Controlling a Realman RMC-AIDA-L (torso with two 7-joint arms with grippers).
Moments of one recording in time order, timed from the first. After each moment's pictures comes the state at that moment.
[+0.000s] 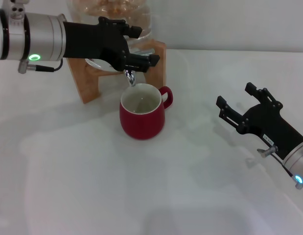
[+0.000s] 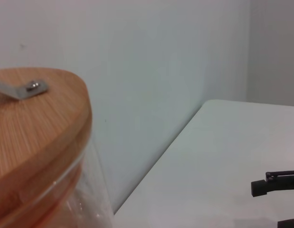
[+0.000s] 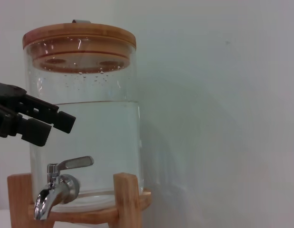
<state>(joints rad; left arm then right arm) -0.62 -2.06 1.08 1.17 -1.14 -1.30 1.37 0.40 2.03 0.64 0.44 -2.46 -1.06 0.20</state>
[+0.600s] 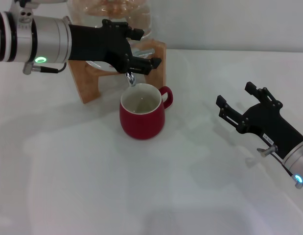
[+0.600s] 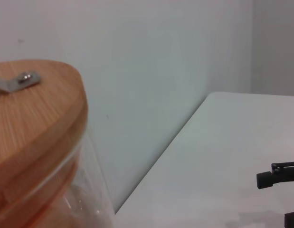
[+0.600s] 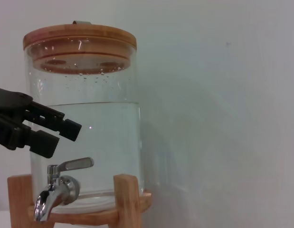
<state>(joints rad) -0.63 -2.07 1.09 1.15 -1.11 -1.27 1.40 0.40 2.03 0.64 0.44 -2.46 -1.06 0.20</state>
